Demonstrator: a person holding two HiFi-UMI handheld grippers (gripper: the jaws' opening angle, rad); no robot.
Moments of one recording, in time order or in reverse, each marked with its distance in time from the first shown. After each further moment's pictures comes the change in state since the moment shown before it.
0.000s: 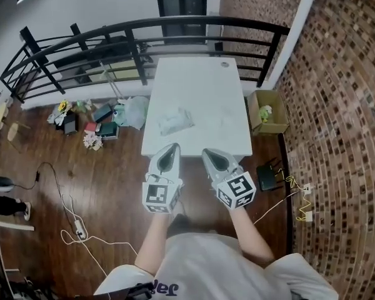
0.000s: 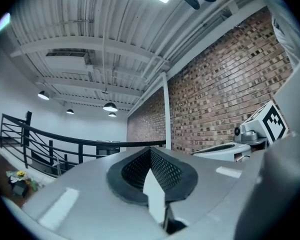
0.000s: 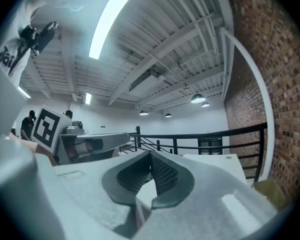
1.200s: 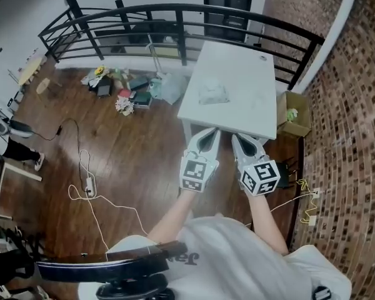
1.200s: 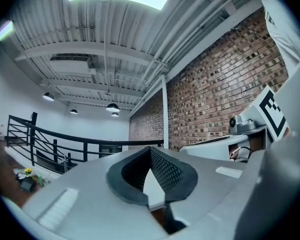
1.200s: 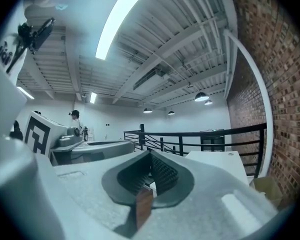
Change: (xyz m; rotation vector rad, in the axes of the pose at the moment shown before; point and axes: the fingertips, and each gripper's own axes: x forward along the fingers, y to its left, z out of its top) left arm -0.100 -0.070 0.001 -0.001 0.024 0.023; right arm -0.082 0.081 0.008 0.009 0.042 0.021
